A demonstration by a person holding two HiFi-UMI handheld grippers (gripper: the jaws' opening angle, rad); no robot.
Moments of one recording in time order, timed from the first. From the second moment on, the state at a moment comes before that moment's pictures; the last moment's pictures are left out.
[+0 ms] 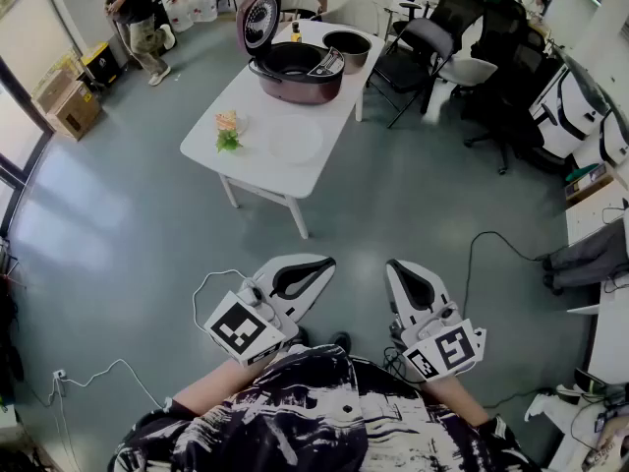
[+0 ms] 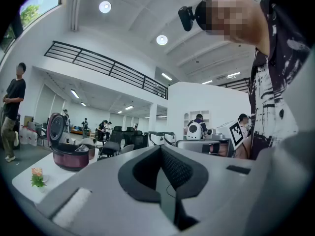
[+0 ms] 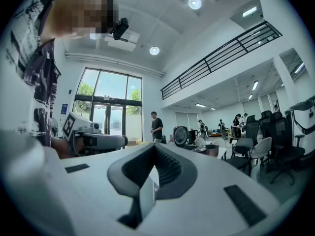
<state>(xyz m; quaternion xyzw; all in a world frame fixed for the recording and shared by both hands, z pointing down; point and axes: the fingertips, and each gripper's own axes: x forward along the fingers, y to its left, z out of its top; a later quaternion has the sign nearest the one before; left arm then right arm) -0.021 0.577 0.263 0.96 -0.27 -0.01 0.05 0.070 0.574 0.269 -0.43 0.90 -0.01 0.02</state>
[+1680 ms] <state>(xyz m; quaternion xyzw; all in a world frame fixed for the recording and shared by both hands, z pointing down) 0.084 0.546 0.280 0.97 -0.25 0.02 0.05 0.177 0.548 0.289 -0.44 0.90 -0.04 0.05</state>
